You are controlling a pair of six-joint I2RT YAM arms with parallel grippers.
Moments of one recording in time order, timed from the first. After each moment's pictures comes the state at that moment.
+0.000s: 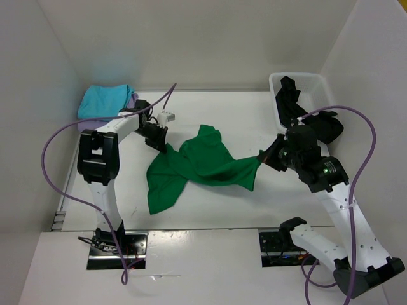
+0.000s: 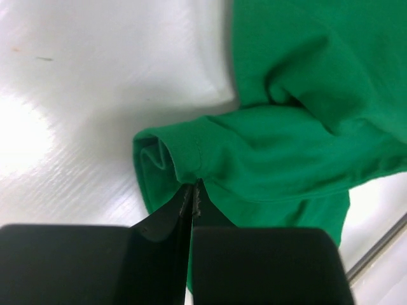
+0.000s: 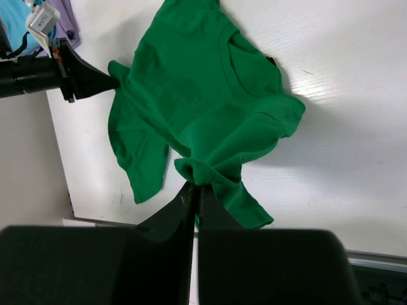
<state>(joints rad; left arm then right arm) -0.11 2.04 1.50 -0.77 0.56 0.38 0.35 0.88 1.12 -0.93 -0.02 0.80</state>
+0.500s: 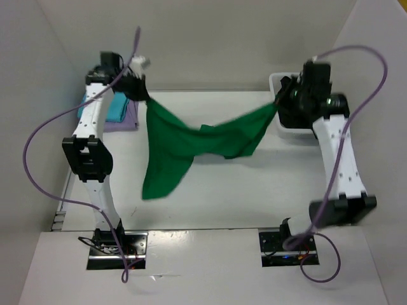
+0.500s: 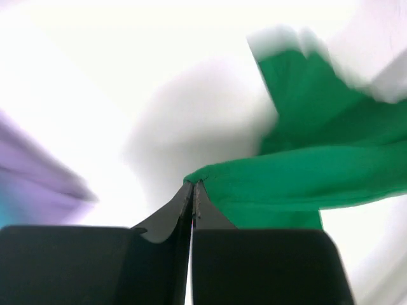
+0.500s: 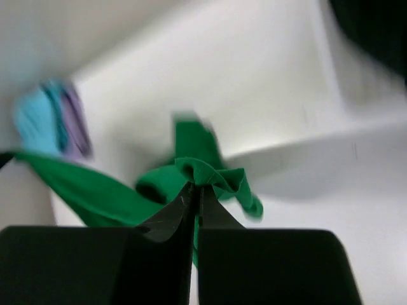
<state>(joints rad) 0.01 2.06 2.07 -0.97 0.62 0.34 0.09 1.35 1.63 -0.95 -0.08 0.59</state>
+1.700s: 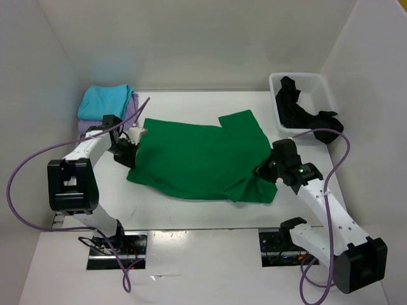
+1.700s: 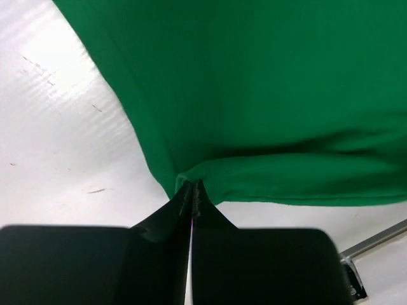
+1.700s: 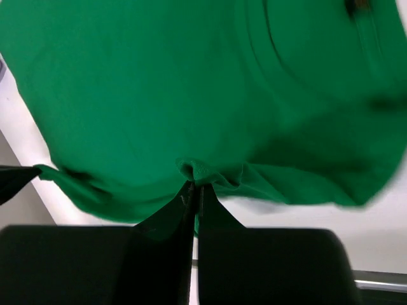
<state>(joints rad) 0.08 1.63 1.11 -0.82 0.33 0.52 0.29 0.91 0.73 -0.68 -0.04 0.94</state>
